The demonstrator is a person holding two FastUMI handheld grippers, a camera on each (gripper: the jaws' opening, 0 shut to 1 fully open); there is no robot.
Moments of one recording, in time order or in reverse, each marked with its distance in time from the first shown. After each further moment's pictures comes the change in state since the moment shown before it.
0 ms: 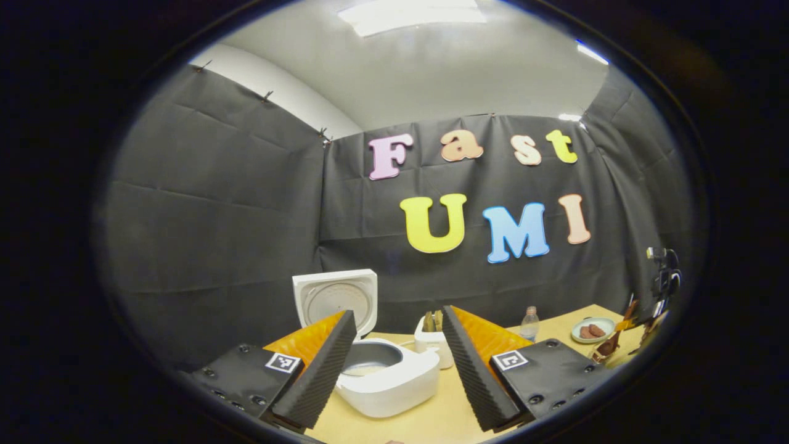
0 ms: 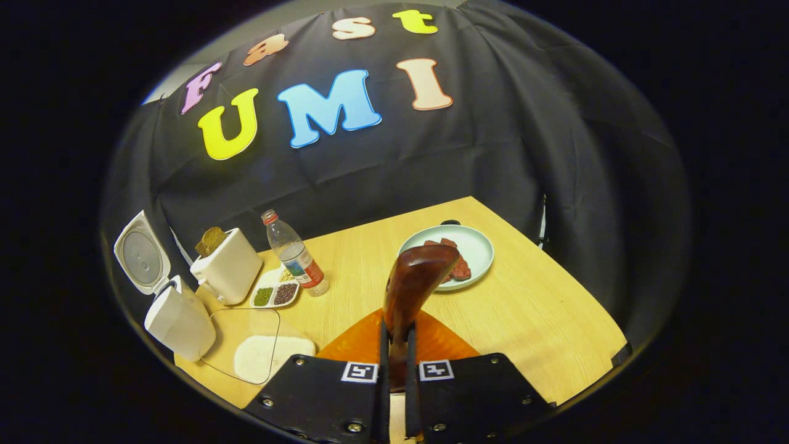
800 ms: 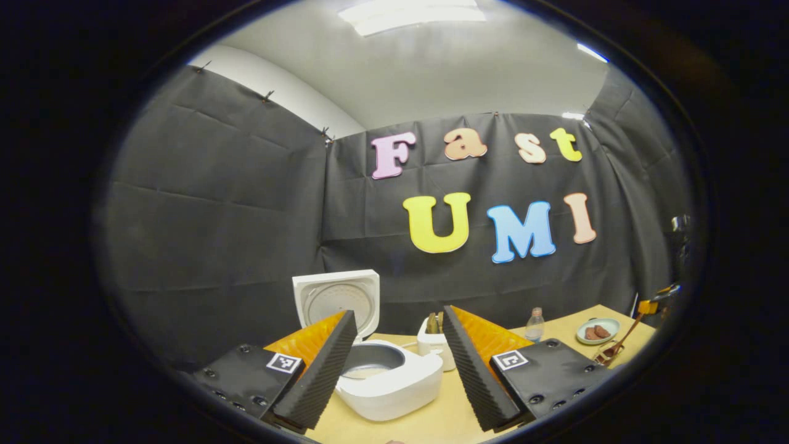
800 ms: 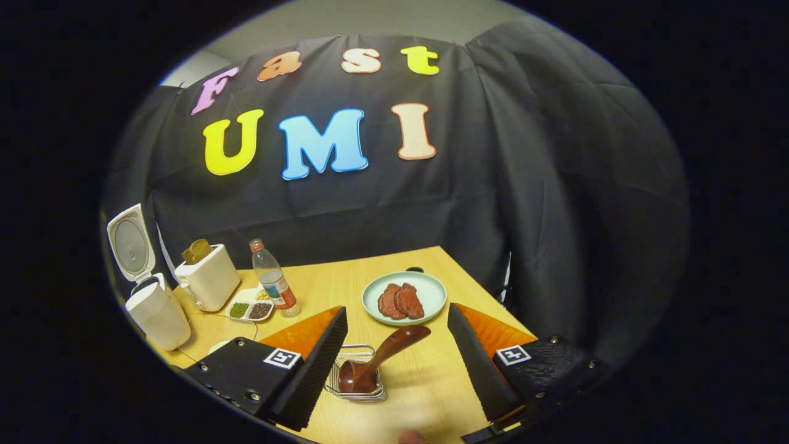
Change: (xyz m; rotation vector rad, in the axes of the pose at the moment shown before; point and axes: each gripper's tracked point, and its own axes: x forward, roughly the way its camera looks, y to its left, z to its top) left arm 0.030 0.003 -0.002 -0.007 0.014 0.023; right arm -0.081 -0.035 0.074 -0.170 -0.266 -0.138
